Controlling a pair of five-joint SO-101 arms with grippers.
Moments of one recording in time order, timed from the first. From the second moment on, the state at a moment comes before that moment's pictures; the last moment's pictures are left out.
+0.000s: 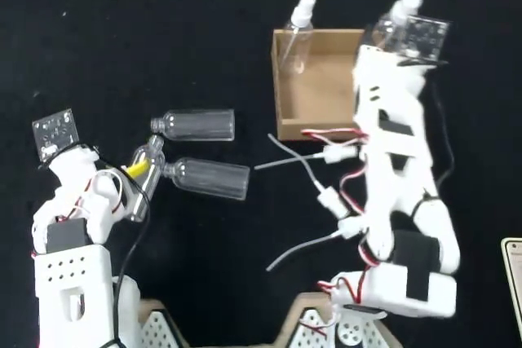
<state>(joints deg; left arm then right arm) -18.1 -67.3 72.6 51.3 6.1 13.2 -4.6 39.4 -13.0 -1.3</state>
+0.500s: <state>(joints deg) -18.1 -67.3 72.6 51.3 6.1 33.5 -29.6 57.3 -4.5 -0.3</state>
